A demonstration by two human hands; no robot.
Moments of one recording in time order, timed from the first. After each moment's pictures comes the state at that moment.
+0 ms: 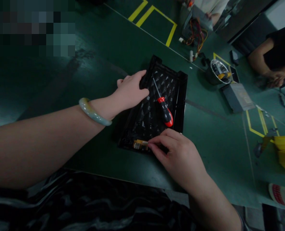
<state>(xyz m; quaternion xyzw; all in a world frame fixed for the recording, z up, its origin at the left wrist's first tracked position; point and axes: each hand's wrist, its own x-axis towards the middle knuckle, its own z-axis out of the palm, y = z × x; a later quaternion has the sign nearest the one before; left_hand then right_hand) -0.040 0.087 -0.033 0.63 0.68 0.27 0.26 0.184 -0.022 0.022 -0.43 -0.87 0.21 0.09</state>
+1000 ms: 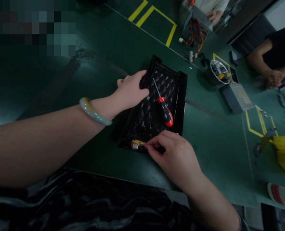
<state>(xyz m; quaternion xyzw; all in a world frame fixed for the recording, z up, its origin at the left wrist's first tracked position) -0.040 0.086 -0.032 0.63 0.68 0.26 0.26 0.177 -0.023 0.016 -0.43 -0.88 0.20 0.10</state>
